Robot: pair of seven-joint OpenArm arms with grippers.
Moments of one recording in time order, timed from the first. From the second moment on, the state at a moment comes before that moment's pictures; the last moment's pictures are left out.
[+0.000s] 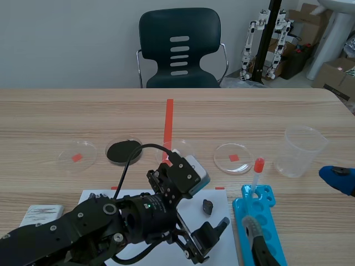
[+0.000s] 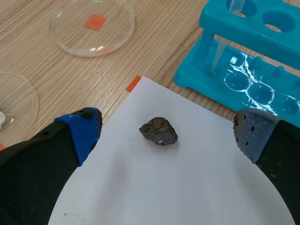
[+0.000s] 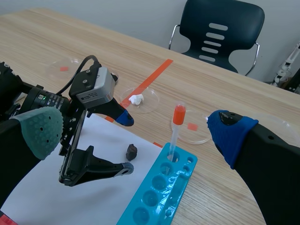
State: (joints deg) left arm -6.3 -15.1 50.4 66.5 -8.0 -14.0 -7.7; right arm -65.2 23.4 2.1 117.2 -1.6 8.8 37.1
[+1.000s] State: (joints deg) left arm -1.3 -19.9 41.5 74.0 -8.0 -19.6 -12.4; right arm -65.2 23.4 2.1 117.2 -1.6 8.8 37.2
